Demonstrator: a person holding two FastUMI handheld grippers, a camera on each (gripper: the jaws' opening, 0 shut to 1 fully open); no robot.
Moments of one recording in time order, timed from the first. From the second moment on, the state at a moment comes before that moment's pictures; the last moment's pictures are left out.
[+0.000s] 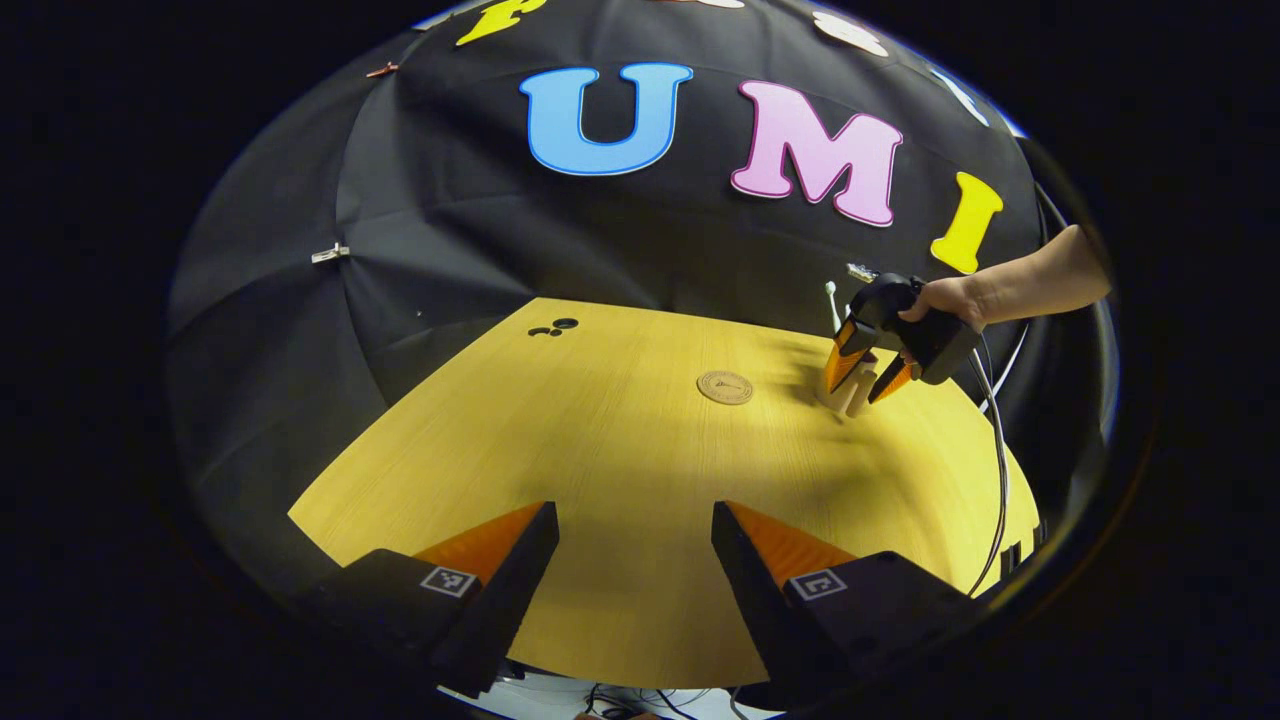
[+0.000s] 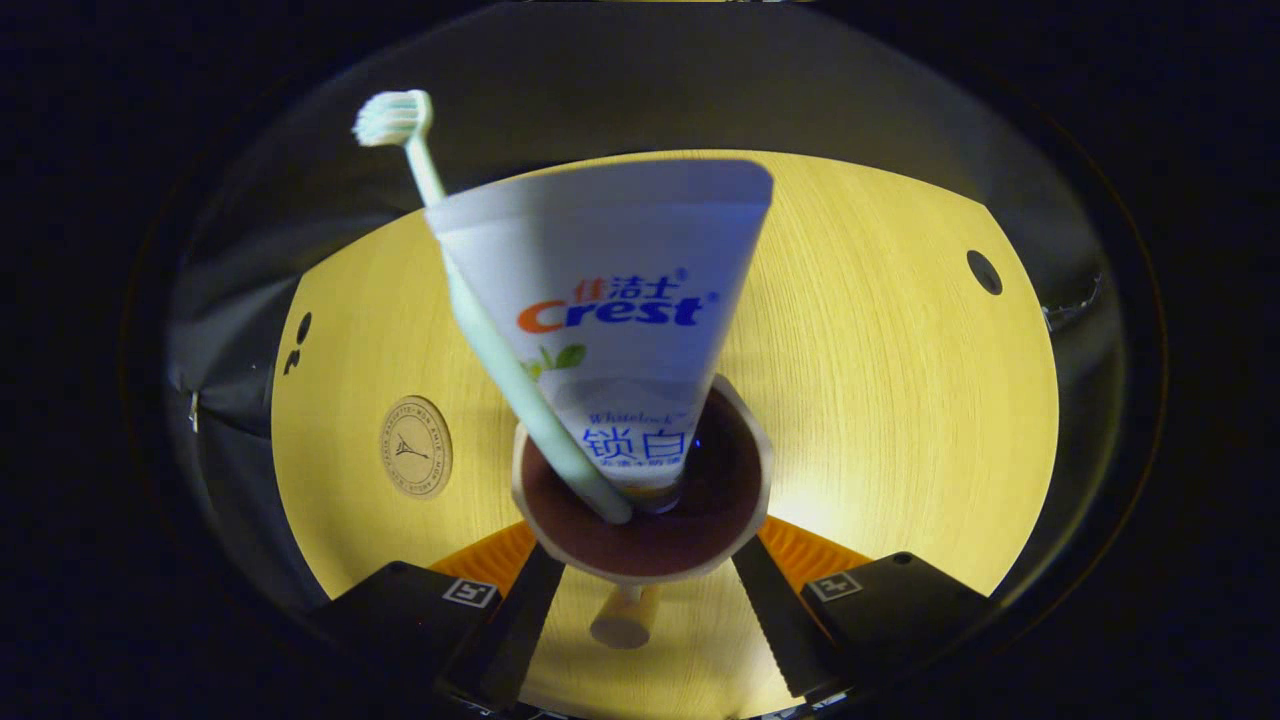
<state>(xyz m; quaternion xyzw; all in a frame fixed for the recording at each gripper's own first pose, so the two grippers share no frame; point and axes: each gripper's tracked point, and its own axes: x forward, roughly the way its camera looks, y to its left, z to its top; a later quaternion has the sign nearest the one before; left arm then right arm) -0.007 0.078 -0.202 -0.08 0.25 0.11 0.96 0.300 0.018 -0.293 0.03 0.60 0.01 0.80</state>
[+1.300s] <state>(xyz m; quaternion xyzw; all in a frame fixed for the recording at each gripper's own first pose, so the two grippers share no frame) -0.018 0.059 -0.215 -0.08 0.28 0.09 0.95 0.303 0.025 -0.281 -0.02 0.57 0.05 0.82</state>
